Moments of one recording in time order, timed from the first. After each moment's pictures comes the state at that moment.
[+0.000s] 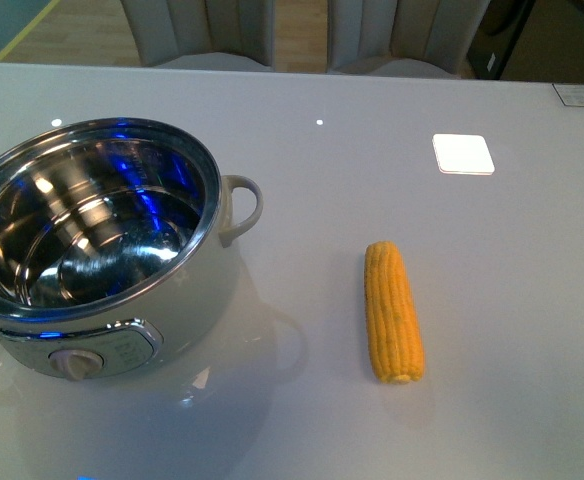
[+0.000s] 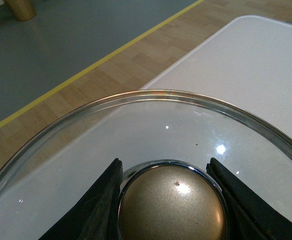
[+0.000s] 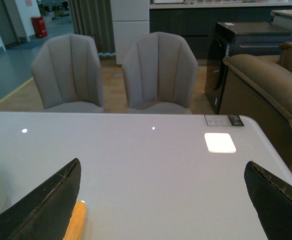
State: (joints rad) left arm 0.44 2.25 0.74 1.14 -0.25 -0.03; right arm 0.00 0.00 0.02 0.00 0.00 0.00
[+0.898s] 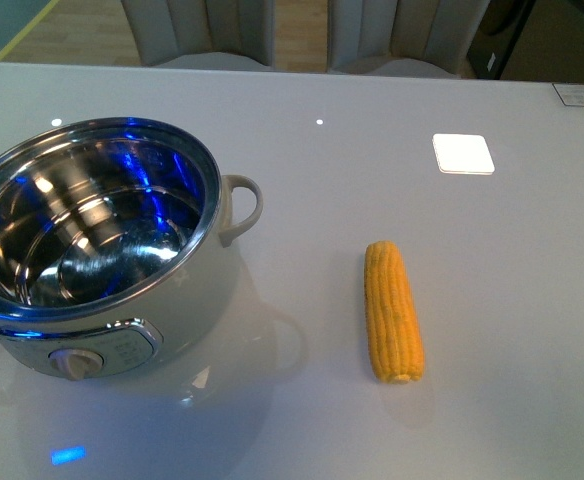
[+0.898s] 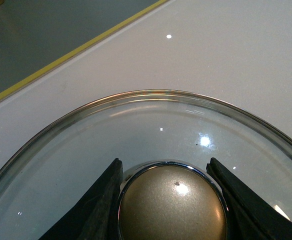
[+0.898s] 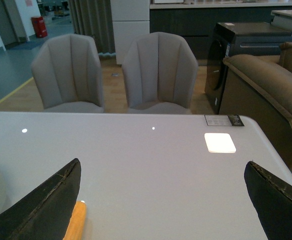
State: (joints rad) left arm 0.42 2.65 0.90 1.39 -0.18 -0.05; right arm 0.00 0.00 0.02 0.00 0.00 0.00
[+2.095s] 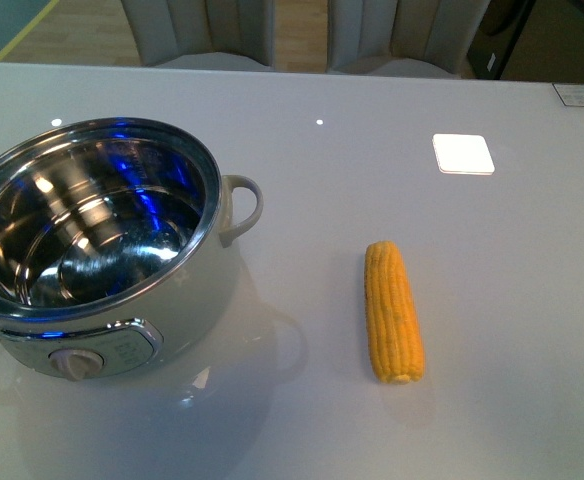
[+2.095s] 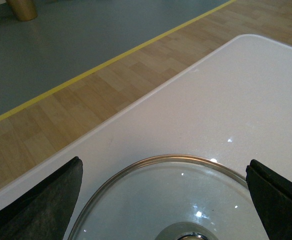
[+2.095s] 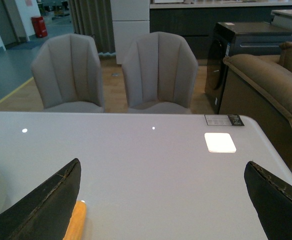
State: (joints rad) left arm 0.48 2.15 0.70 1.18 -0.18 -0.10; right arm 0.00 0.00 0.02 0.00 0.00 0.00
